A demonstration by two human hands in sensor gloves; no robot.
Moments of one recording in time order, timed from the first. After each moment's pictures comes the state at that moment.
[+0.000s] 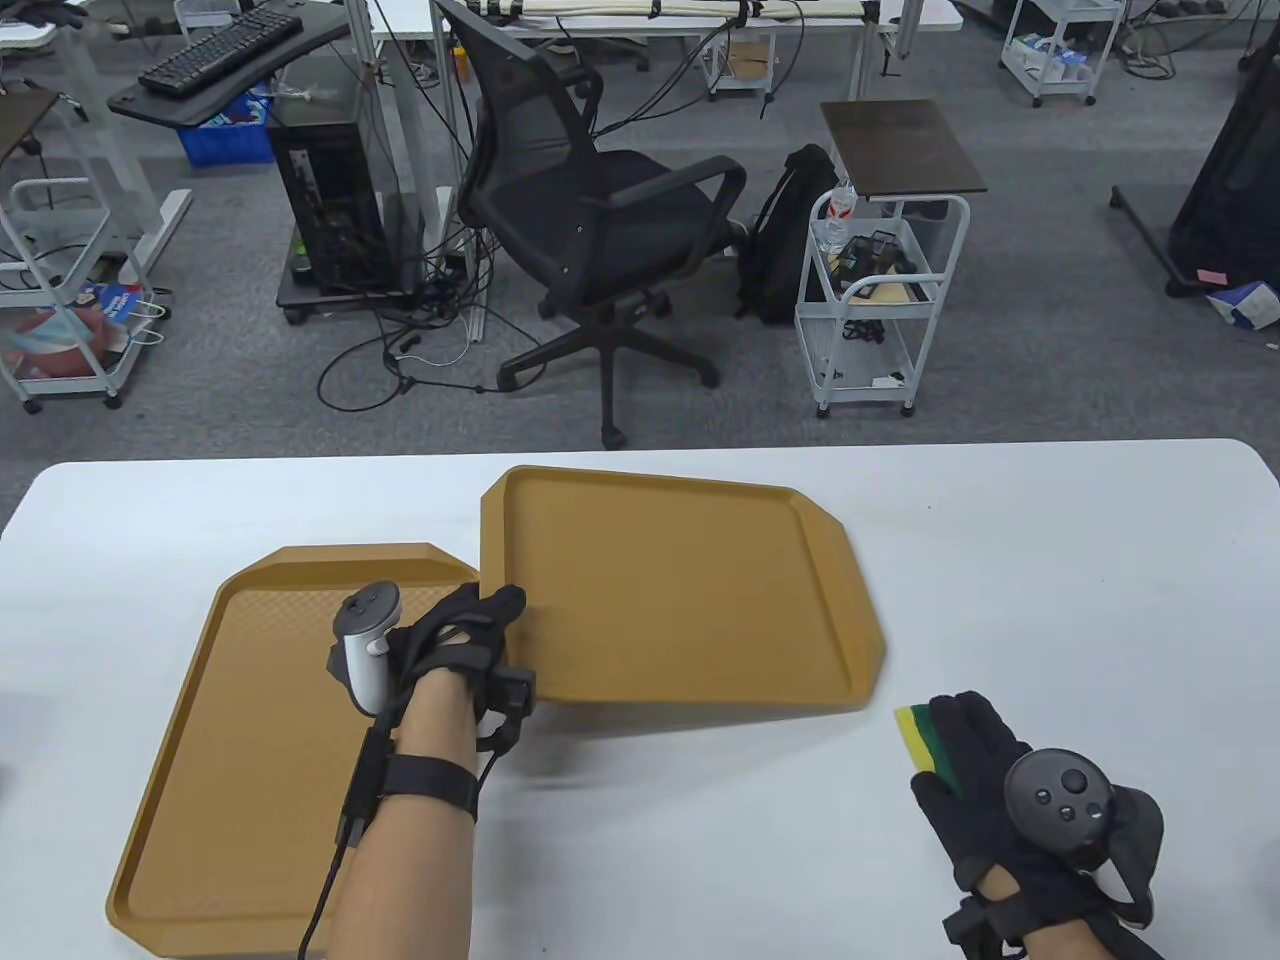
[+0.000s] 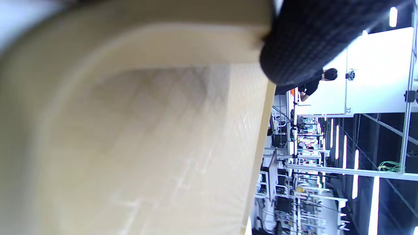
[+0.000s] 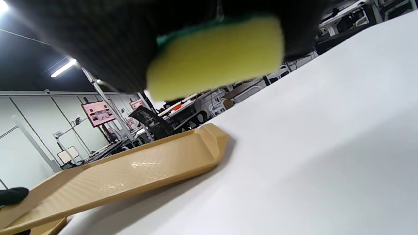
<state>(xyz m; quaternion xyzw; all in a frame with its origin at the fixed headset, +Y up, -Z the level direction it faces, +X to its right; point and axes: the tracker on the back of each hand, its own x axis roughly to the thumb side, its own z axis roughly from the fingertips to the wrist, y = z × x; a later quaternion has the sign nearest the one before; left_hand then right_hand) -0.249 -0.758 -0.485 -0.13 0.20 0.63 0.74 0.277 -0.693 -0.295 -0.02 -0.06 0.96 0.29</state>
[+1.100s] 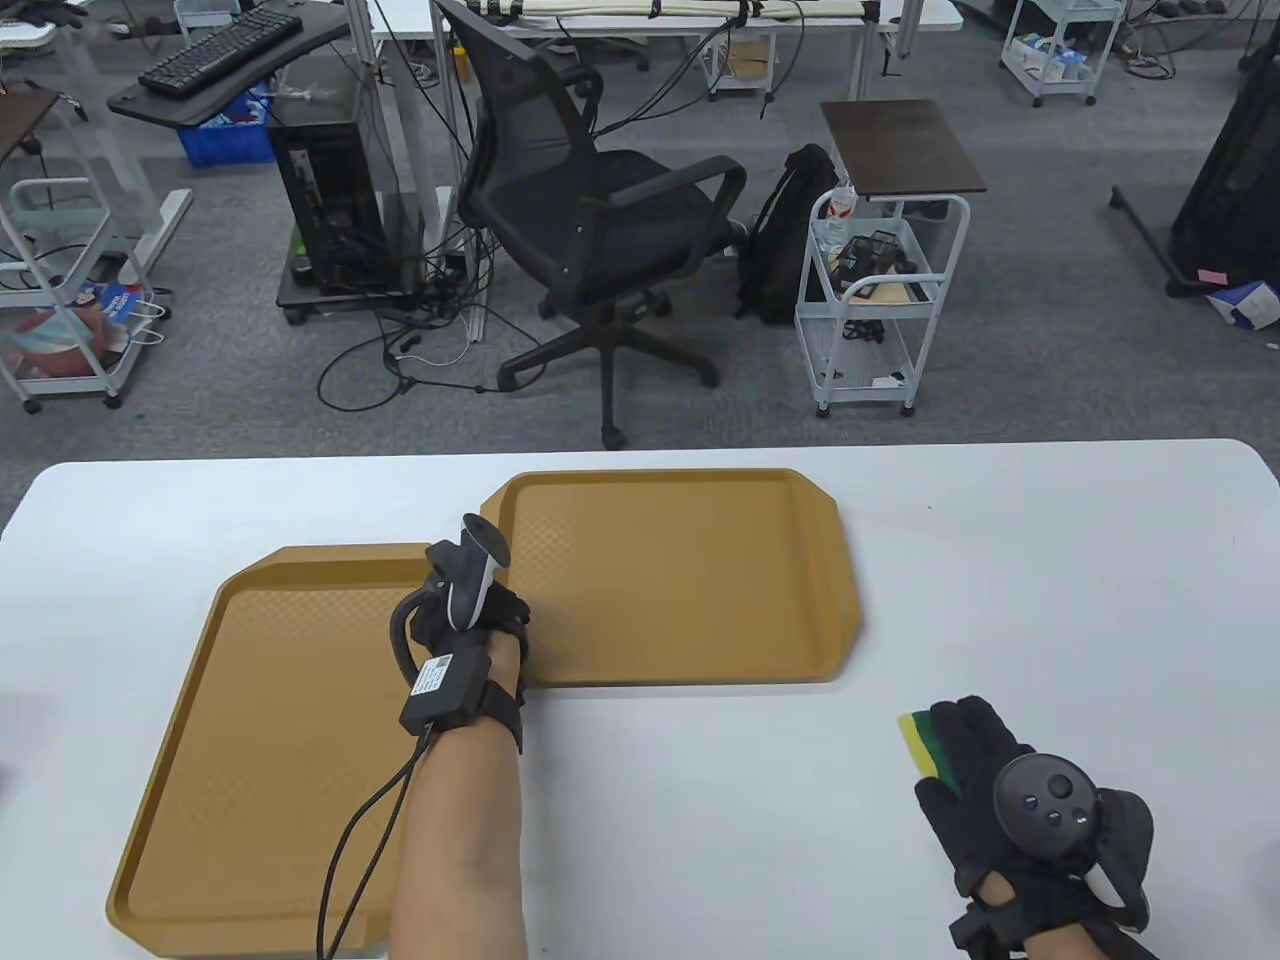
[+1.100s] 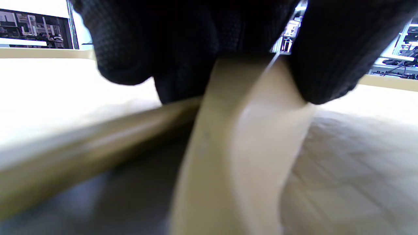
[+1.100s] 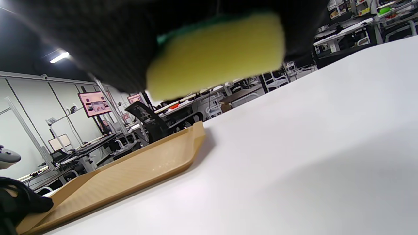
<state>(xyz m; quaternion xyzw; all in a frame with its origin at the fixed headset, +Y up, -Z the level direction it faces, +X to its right) -0.219 -0.756 -0.549 -0.05 0.31 0.07 0.95 0.270 -0.690 -0.292 -0.01 -0.06 0.97 0.23</state>
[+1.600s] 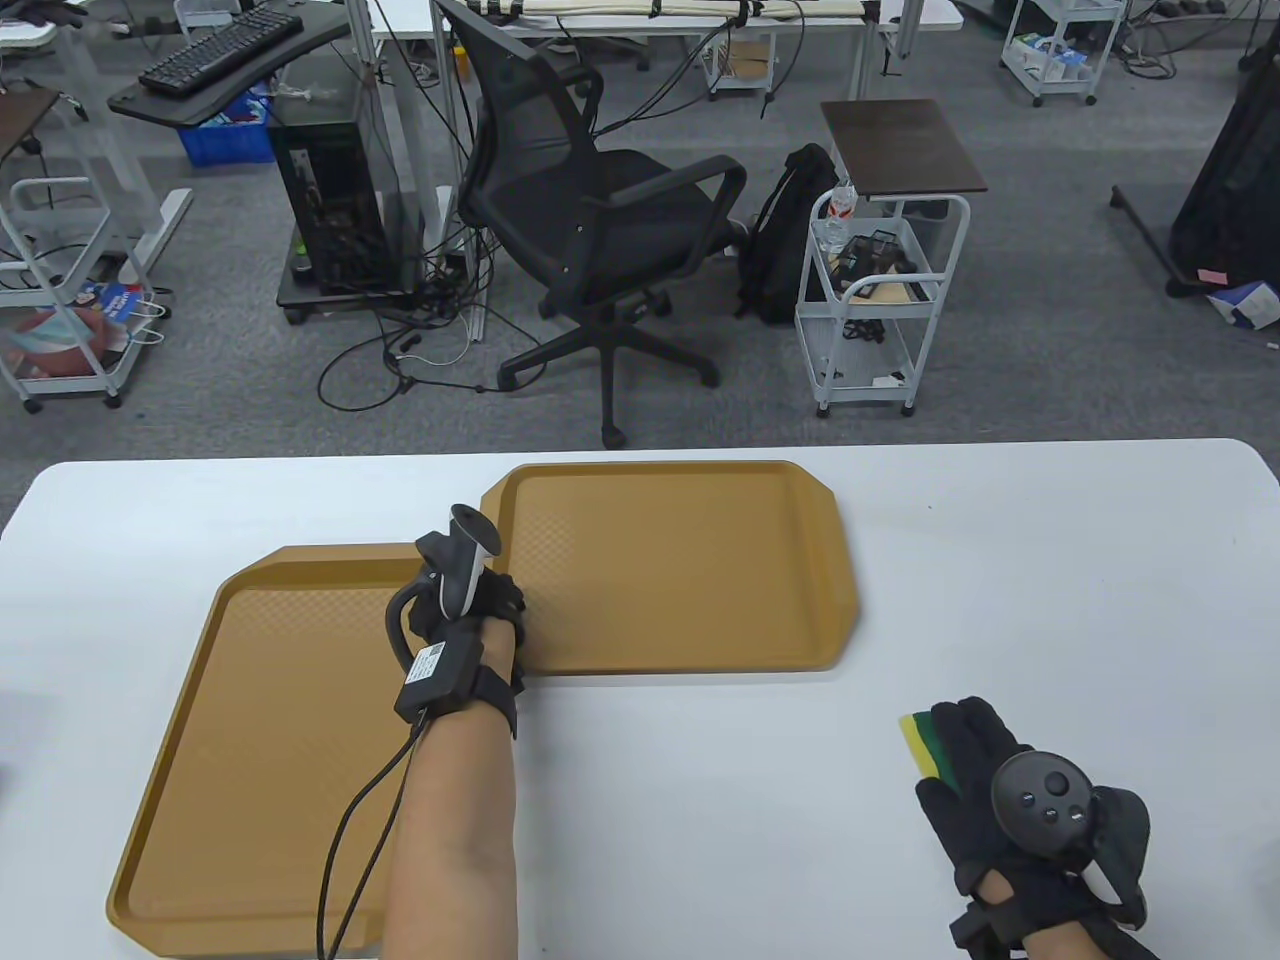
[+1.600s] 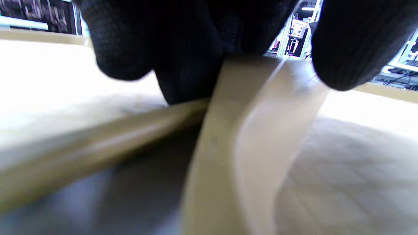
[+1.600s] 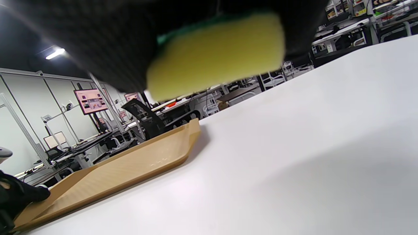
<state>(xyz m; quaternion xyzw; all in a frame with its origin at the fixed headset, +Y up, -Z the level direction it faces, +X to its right) -0.227 -0.754 -0.549 -0.05 0.32 0.12 0.94 0.270 -0.691 -0.292 -0.02 -0.06 0.97 0.23</state>
